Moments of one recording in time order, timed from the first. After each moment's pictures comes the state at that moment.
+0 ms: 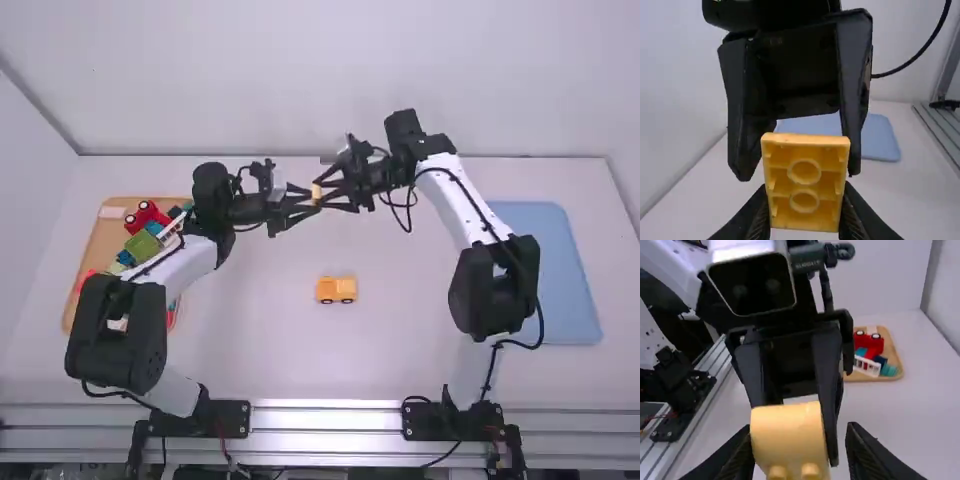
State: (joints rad) left arm -0.12 1.63 0.92 0.61 1.22 0.12; right arm 0.27 2.01 1.81 -0.99 -1.37 -1.05
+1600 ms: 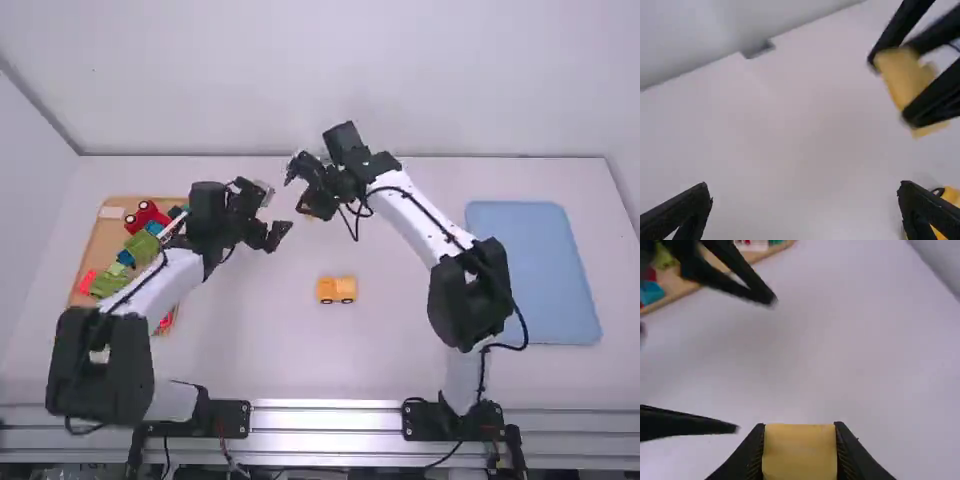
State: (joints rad) left arm -0.08 1.42 0.81 0.03 0.44 0.26; right arm 0.52 2.01 1.74 -0.74 -0.44 -0.47
